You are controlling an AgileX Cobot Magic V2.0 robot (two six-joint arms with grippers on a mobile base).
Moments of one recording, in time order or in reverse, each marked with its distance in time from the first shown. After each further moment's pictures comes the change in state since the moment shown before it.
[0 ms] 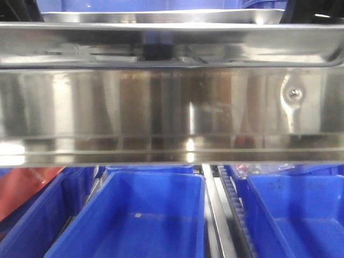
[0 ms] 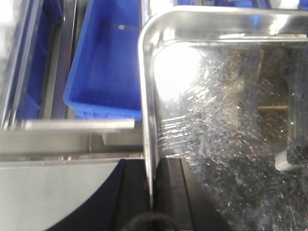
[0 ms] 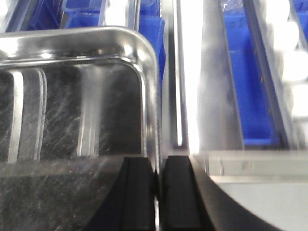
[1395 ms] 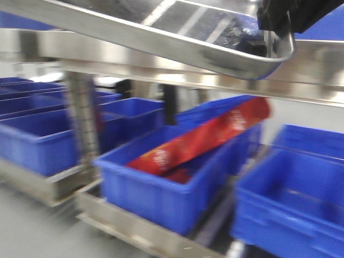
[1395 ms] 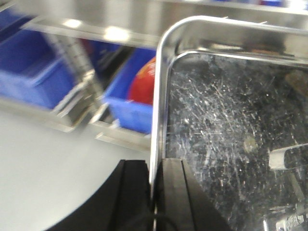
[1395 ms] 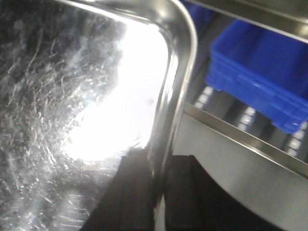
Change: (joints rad) left arm -0.008 0.000 0.002 0.428 -0.063 0.006; right arm 0.001 0.000 0.000 -0.008 -0.074 0.009
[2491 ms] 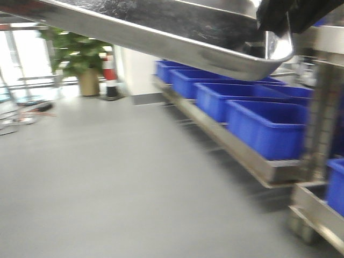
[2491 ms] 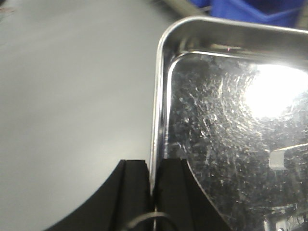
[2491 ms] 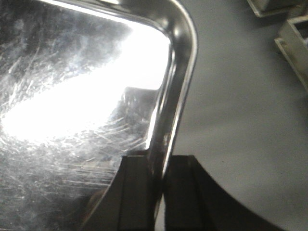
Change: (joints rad) left arm 0.000 0.000 0.002 0.002 0.000 0.000; right arm 0.000 0.000 0.000 0.000 -0.002 0.000
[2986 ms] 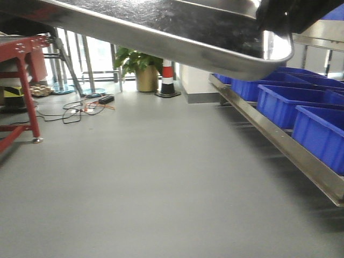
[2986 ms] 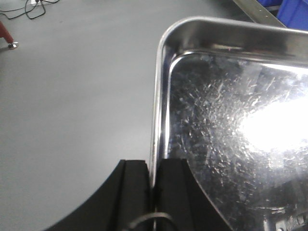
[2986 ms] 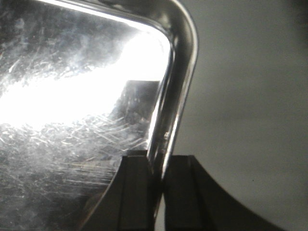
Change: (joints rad) left arm 0.000 0.000 0.000 0.003 0.000 0.000; right arm 0.000 0.000 0.000 0.000 0.000 0.000
